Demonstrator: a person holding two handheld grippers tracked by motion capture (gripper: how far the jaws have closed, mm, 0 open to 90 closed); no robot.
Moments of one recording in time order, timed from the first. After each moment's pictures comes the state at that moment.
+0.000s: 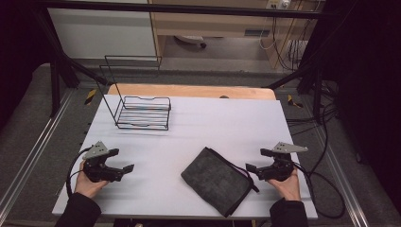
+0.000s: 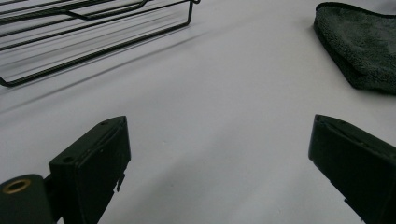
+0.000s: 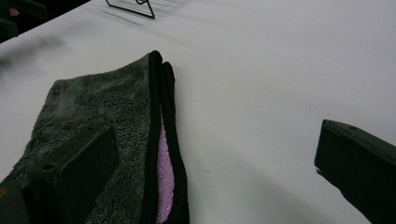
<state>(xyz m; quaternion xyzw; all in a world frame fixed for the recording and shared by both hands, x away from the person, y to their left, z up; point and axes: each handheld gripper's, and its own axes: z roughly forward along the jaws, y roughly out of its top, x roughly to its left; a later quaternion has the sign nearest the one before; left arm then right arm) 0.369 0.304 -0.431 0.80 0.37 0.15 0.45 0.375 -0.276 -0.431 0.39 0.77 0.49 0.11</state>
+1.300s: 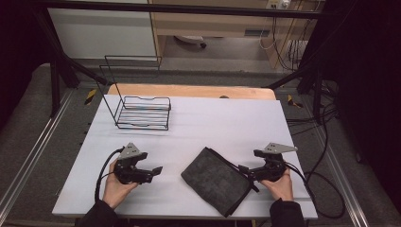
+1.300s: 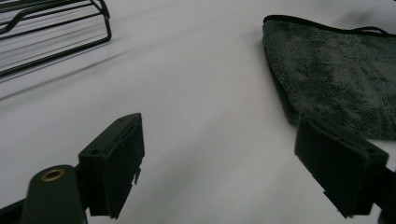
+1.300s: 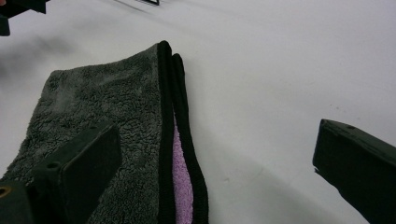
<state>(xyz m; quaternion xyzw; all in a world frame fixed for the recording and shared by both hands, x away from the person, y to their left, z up) 0.359 0.210 -0.417 0.81 0.37 0.12 0.43 0.375 -0.252 -0.433 0.38 0.79 0.47 0.11</state>
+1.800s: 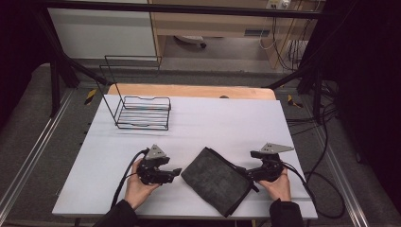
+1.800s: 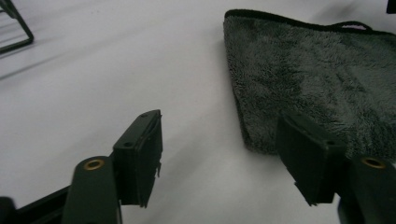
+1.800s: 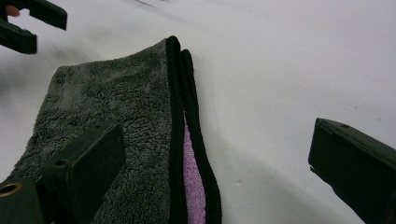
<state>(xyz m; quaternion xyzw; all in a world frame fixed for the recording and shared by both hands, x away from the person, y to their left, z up) 0.360 0.146 -0.423 0.83 0.37 0.10 0.41 0.376 -0.245 -0.434 0.38 0.79 0.47 0.10</state>
